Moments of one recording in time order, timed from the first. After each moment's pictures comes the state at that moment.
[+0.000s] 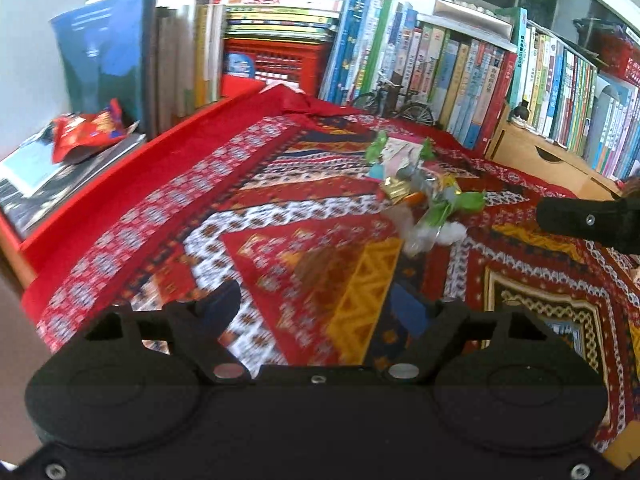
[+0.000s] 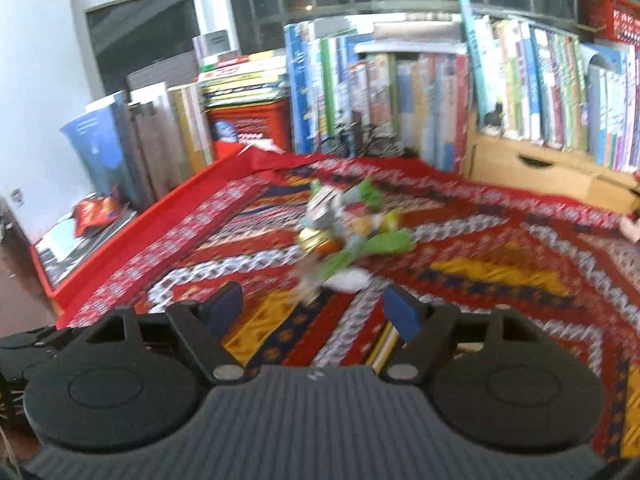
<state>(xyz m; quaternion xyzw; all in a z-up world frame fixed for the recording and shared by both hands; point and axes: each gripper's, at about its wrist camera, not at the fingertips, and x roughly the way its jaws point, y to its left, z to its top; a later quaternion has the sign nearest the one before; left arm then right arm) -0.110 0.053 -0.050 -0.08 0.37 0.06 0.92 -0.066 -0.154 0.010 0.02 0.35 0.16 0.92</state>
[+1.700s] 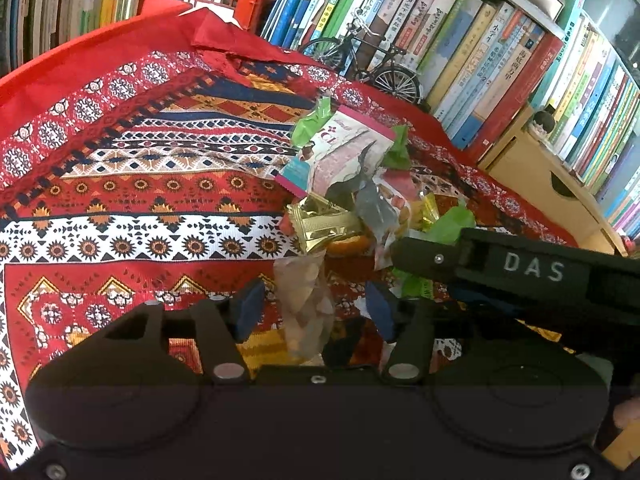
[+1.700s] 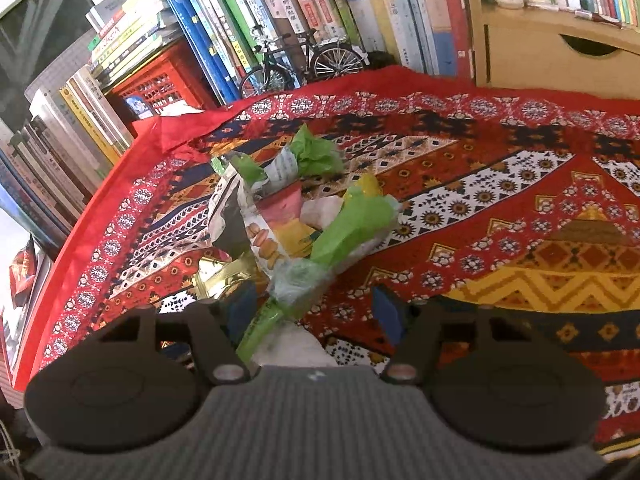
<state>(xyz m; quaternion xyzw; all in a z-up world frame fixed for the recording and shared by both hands) 0.073 0.013 -0.128 -0.19 0.43 0.02 0.88 0.120 -0.165 -0.107 0.13 0.48 0.15 0.85</state>
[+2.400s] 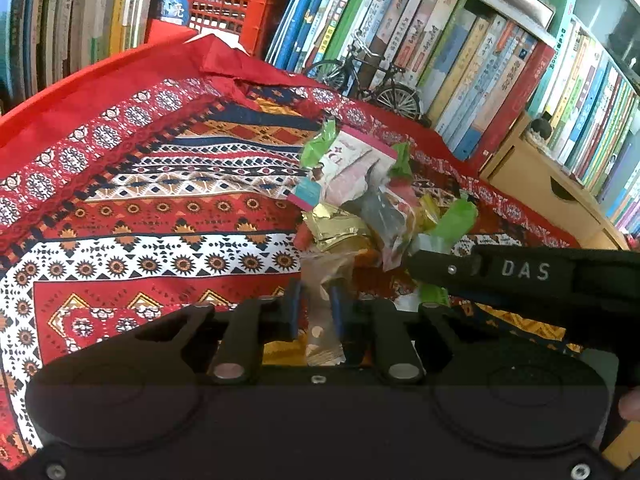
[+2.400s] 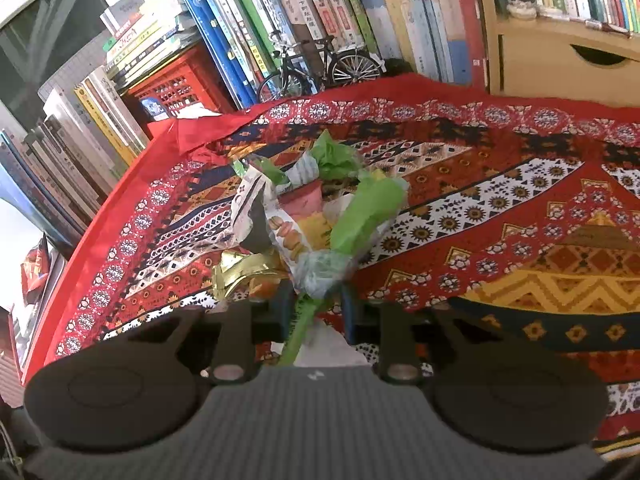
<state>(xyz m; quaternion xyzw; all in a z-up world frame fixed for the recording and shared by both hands) 0.059 0.019 -0.113 -0.18 0.41 0.04 0.90 0.113 -0.161 -0.097 0.13 0.47 0.16 0.86</state>
